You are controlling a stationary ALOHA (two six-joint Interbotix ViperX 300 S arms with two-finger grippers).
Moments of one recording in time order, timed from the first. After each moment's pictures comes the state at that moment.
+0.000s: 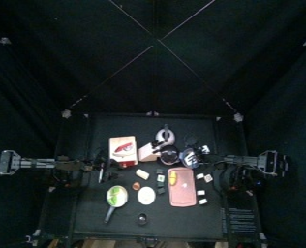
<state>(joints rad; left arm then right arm) 0.16 -0.71 1.23 0.69 -0.33 -0.95 -0.32 -0.30 0.95 -0.53 0.60 1.09</state>
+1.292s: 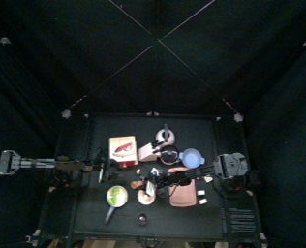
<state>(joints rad) 0.15 -0.71 1.23 0.69 -0.33 -0.95 0.05 0.34 0.34 -0.66 0.04 1.08</state>
